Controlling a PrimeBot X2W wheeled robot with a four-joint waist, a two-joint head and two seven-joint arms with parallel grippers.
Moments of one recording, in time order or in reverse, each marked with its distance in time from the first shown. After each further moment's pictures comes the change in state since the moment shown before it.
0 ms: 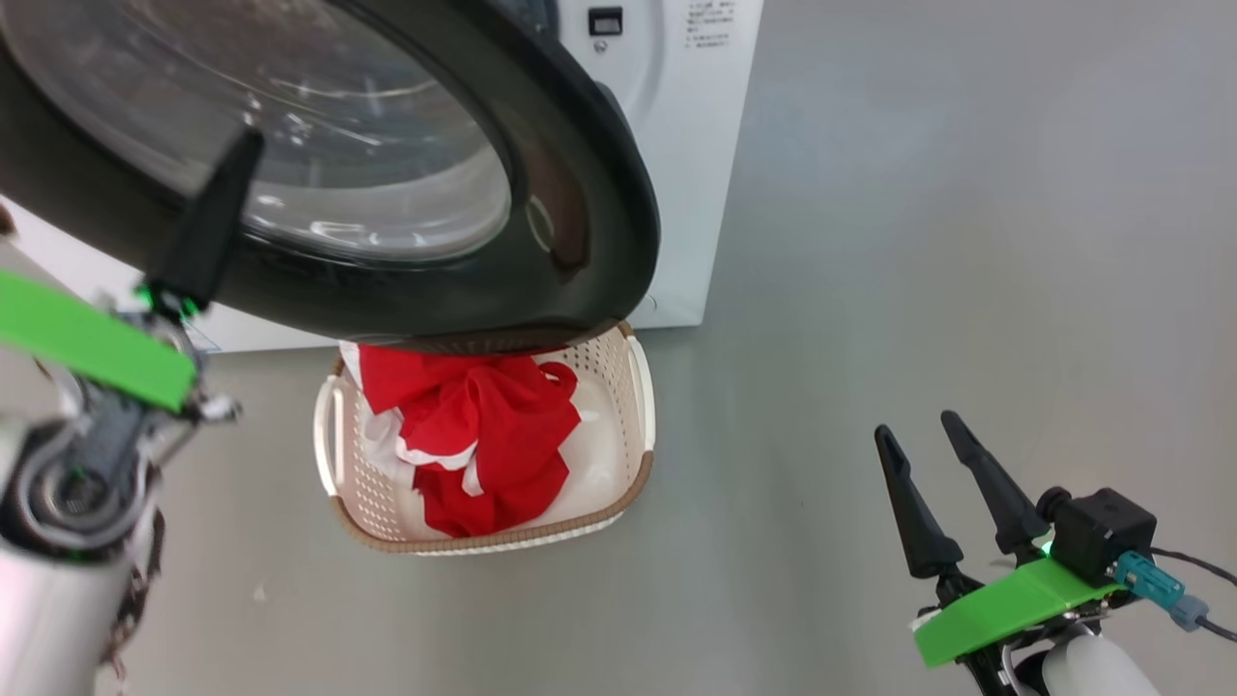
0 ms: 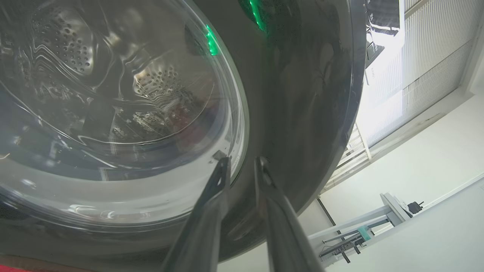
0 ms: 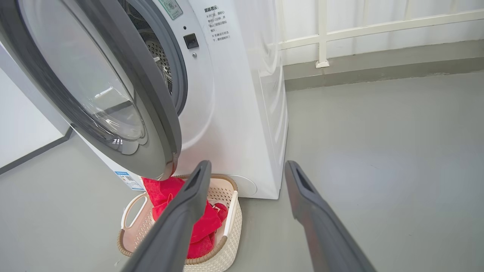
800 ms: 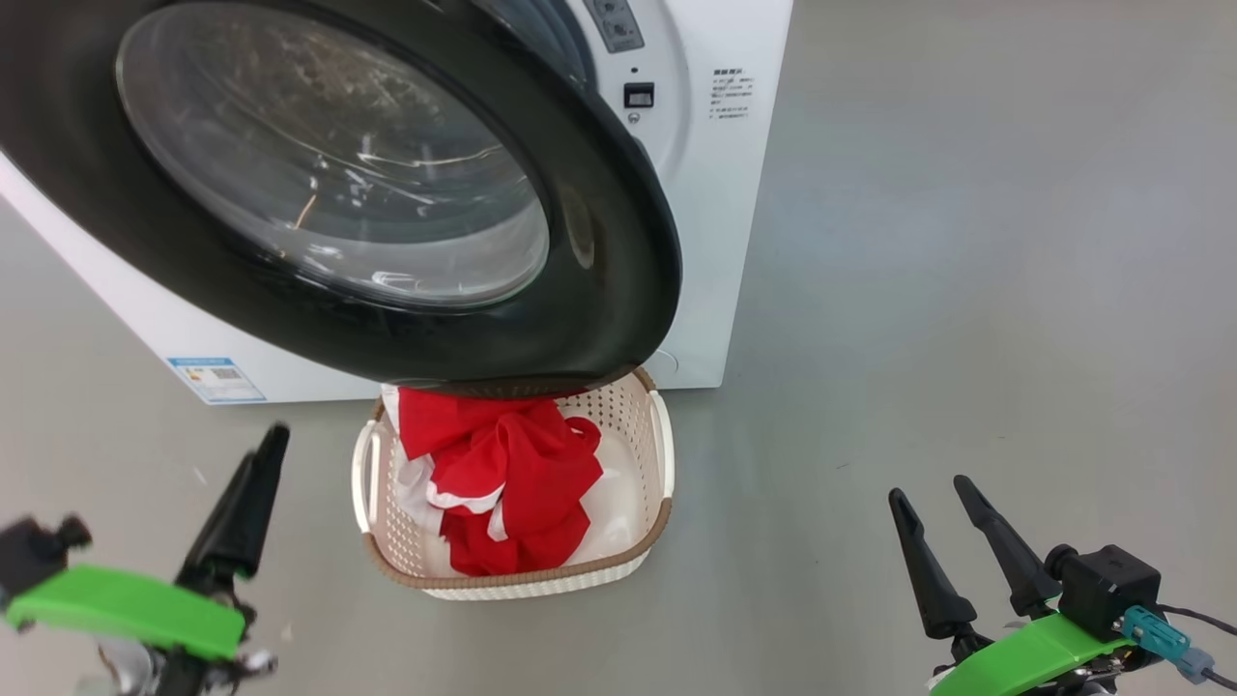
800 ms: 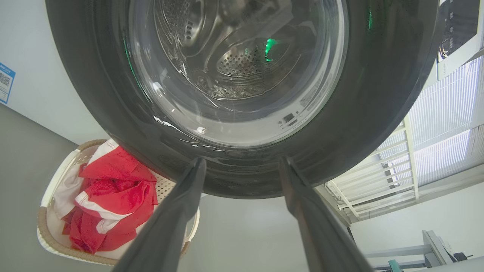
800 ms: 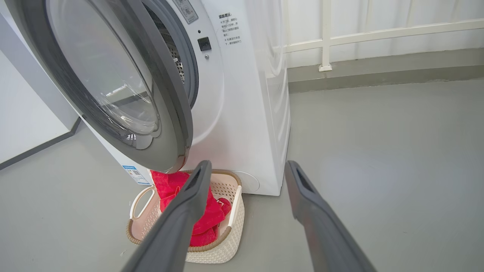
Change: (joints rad) left arm 0.432 0.034 -0.062 0.001 -0.041 0.000 -0.245; right arm 0.100 -0.017 -0.007 0.003 -0.001 0.000 0.000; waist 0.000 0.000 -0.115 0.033
